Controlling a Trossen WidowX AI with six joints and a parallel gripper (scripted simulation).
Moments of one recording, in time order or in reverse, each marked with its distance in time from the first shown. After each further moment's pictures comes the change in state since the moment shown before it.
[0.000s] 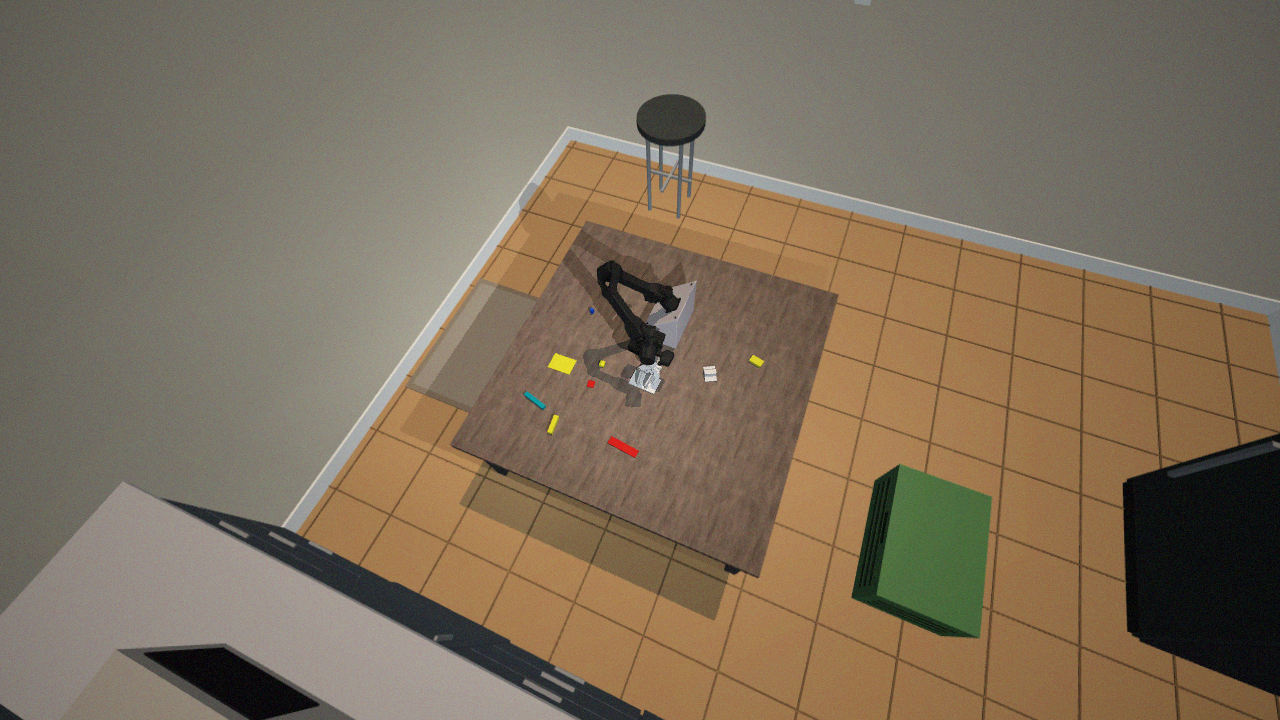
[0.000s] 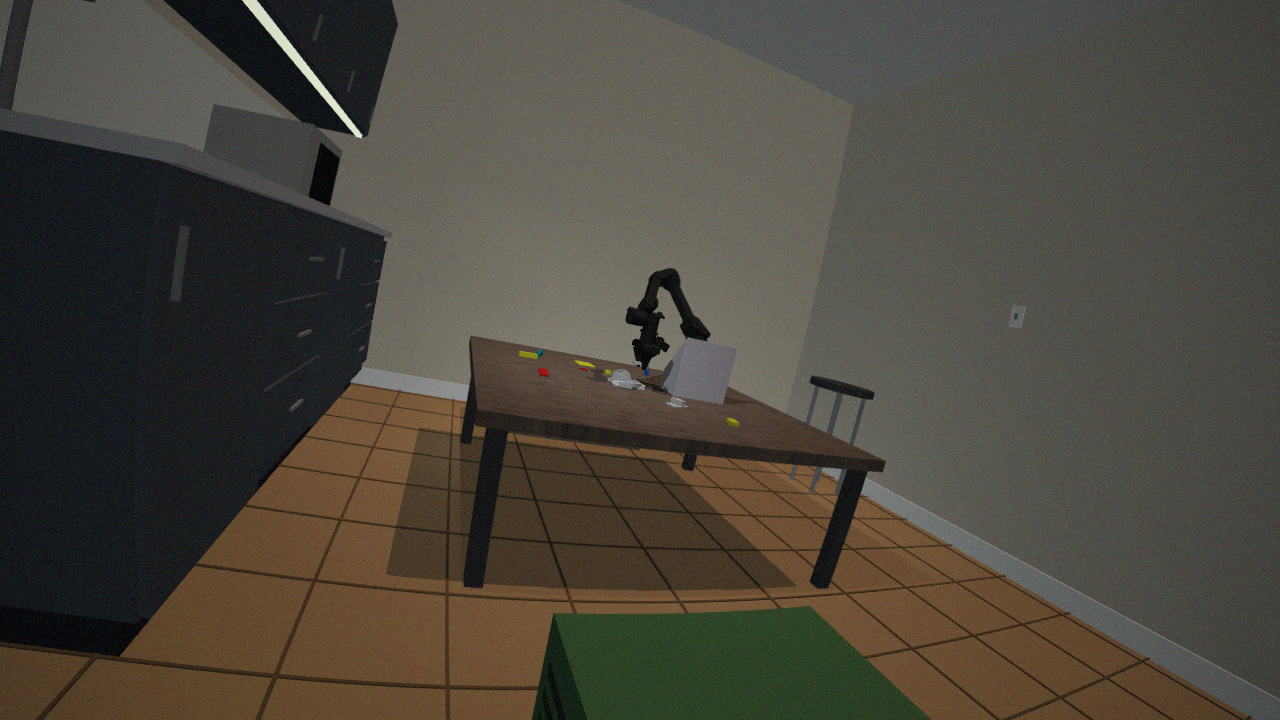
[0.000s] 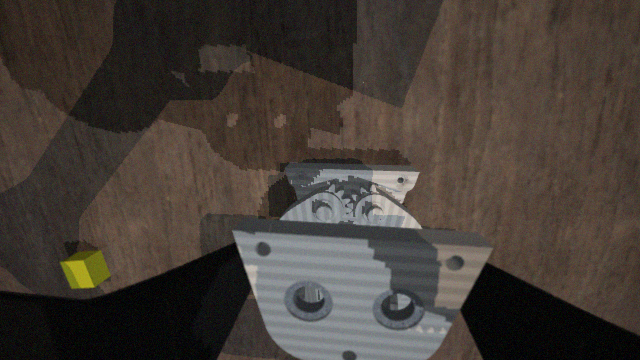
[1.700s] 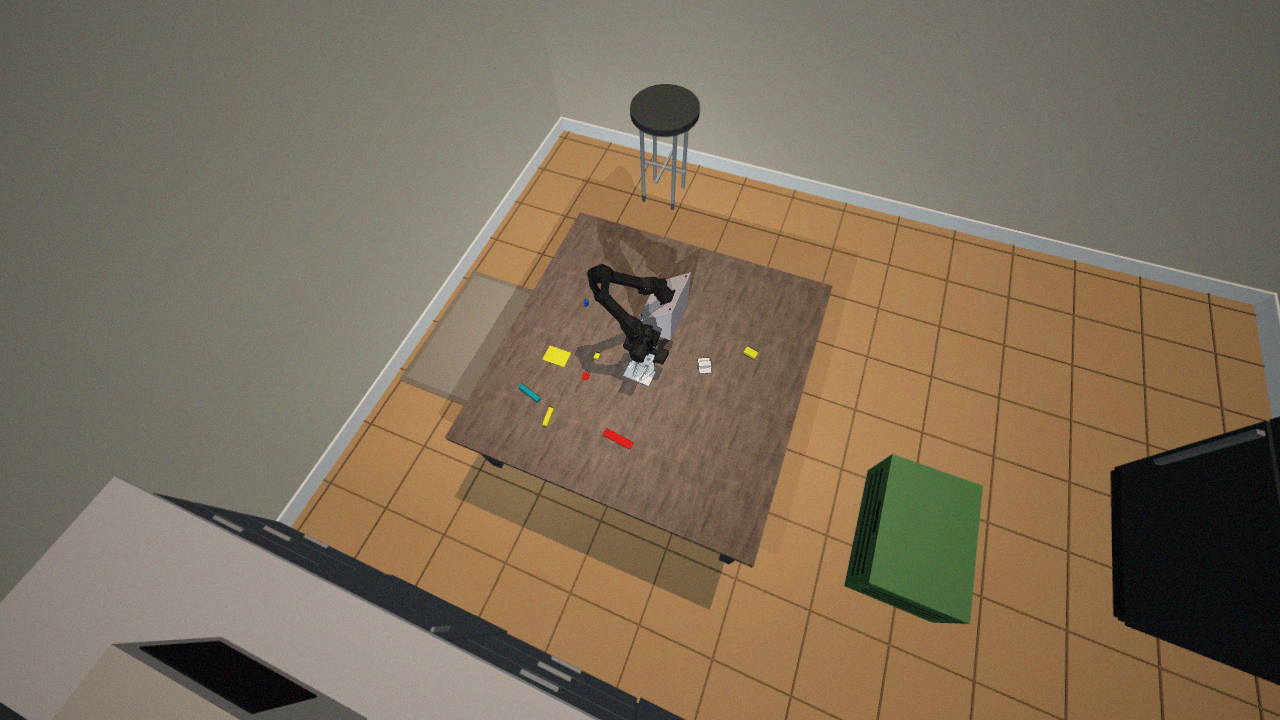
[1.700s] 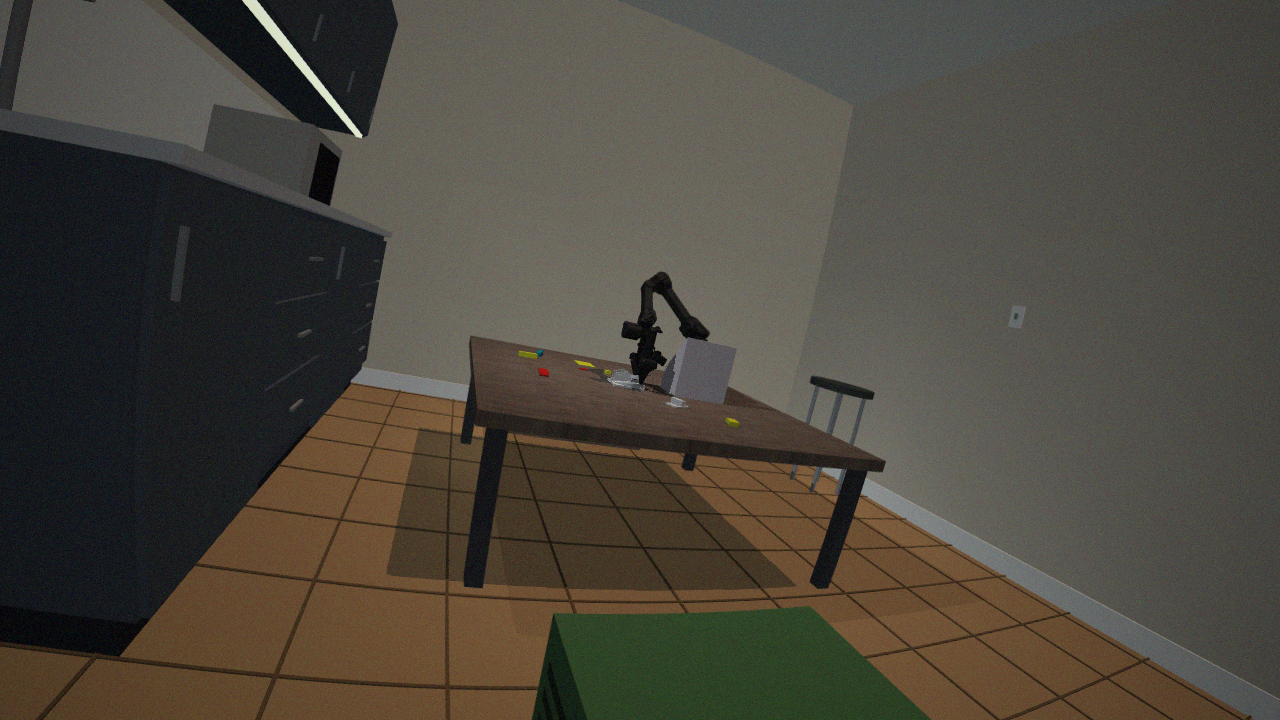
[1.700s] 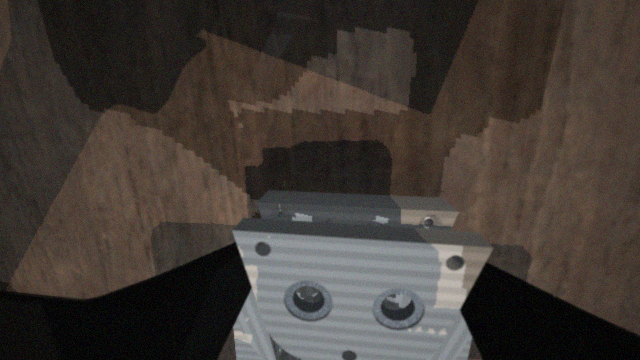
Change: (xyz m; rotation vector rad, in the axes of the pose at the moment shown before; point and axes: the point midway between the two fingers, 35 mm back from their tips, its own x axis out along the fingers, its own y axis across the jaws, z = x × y) arm 0.055 0.002 0.003 -0.003 -0.004 0.006
